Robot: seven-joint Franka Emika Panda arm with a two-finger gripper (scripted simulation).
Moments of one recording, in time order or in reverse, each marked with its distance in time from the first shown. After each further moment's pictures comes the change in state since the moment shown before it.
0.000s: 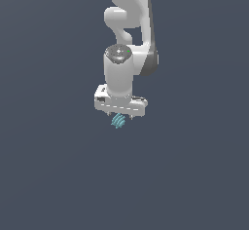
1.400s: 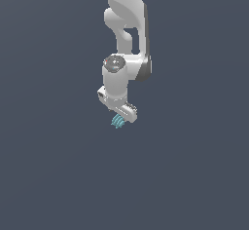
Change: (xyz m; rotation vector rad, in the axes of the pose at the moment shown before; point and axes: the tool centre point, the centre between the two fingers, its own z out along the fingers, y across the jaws) arm -0.041 0.019 0.053 0.004 -0.023 0.504
